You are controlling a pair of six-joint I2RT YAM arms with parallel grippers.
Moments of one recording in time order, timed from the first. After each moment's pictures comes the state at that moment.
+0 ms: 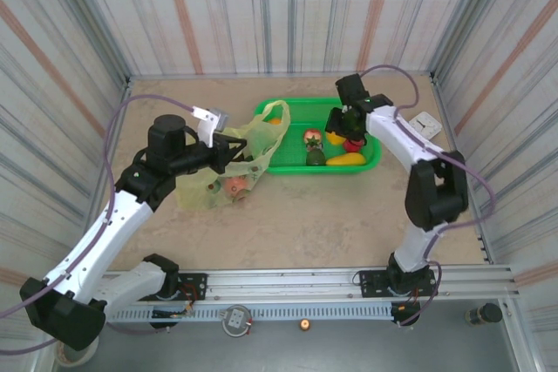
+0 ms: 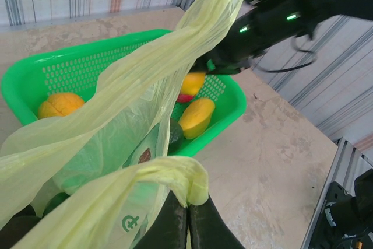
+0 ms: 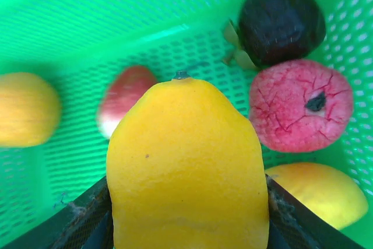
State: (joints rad) left arm -0.44 0.99 0.97 -0.37 0.49 -0.19; right arm 0.34 1.71 1.45 -0.75 0.03 0.60
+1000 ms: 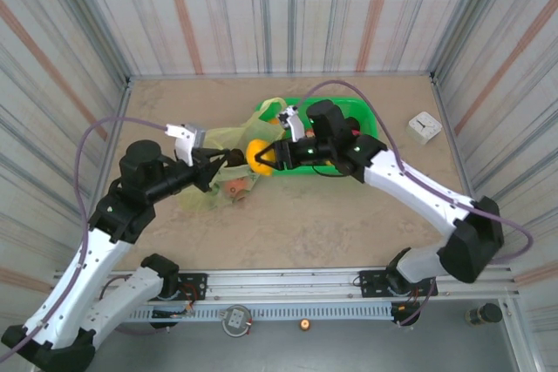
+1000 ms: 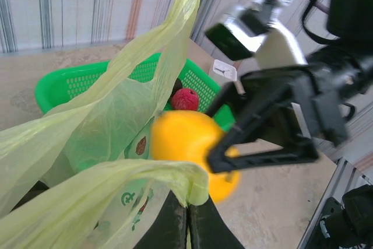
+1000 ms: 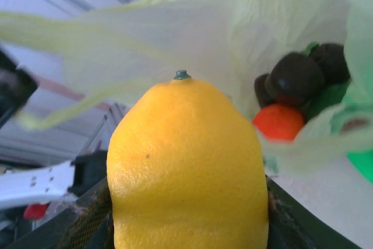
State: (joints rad) left arm -0.47 0.72 0.91 -0.46 0.38 -0.25; right arm 0.74 1.44 1.24 -0.35 -0.52 0.51
